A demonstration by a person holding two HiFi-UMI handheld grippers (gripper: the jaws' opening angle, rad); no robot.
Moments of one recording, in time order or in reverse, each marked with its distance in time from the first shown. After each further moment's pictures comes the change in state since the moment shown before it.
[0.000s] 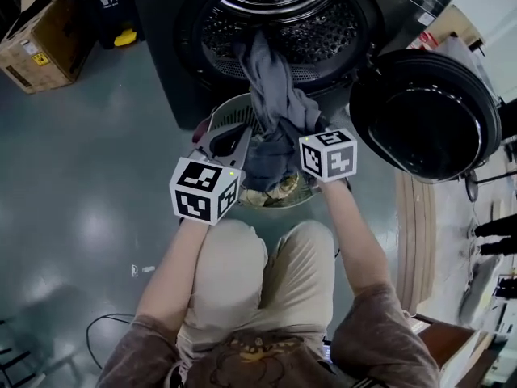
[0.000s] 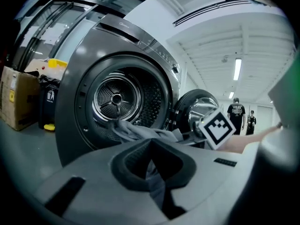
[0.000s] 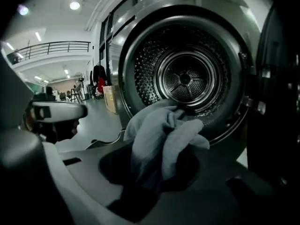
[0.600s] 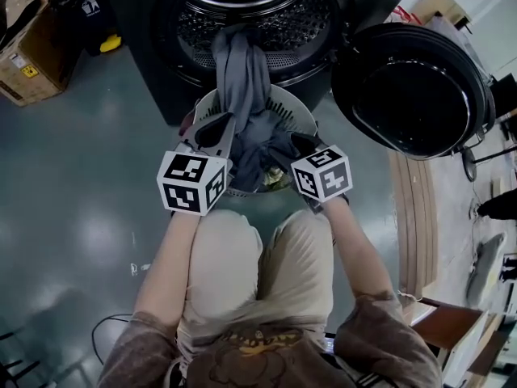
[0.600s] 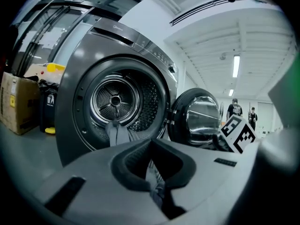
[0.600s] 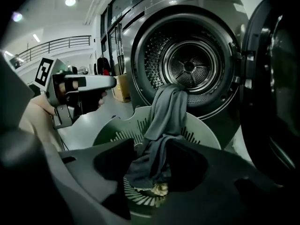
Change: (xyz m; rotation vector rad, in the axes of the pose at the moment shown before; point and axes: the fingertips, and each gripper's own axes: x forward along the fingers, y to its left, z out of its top) left arm -0.002 -0.017 0.003 0.032 -0.005 0.013; right arm -0.059 0.033 -0.073 0.001 0.136 0.065
